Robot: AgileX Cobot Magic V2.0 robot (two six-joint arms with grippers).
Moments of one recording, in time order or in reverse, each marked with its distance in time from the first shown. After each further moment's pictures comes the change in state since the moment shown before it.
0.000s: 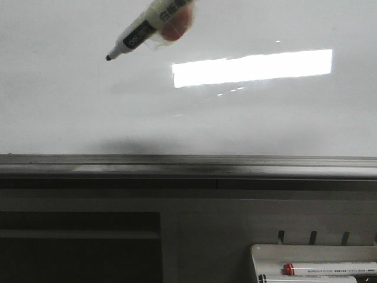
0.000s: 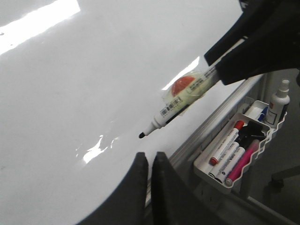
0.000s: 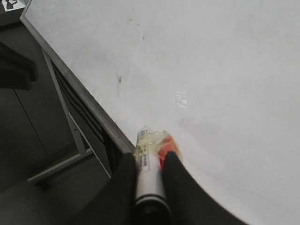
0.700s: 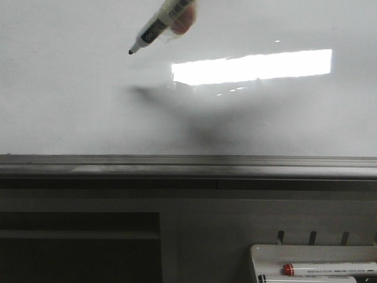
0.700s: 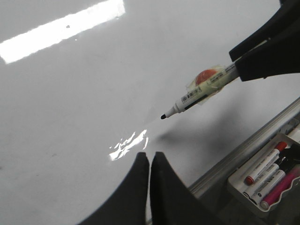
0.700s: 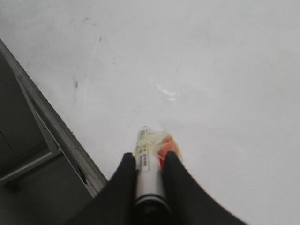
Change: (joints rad) left arm -0.001 0.000 0.022 0.385 0.057 -0.429; right arm -0.106 0.126 -0.126 -0.049 0.049 0.000
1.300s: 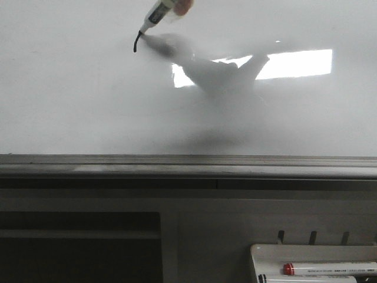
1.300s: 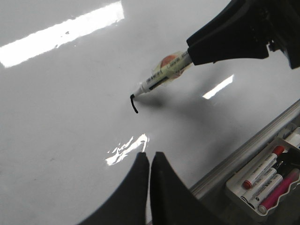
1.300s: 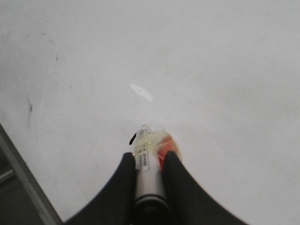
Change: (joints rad) left arm 0.000 0.000 0.002 0.024 -0.013 -0.026; right arm -0.107 0.118 -0.135 -0.044 0.003 0.000
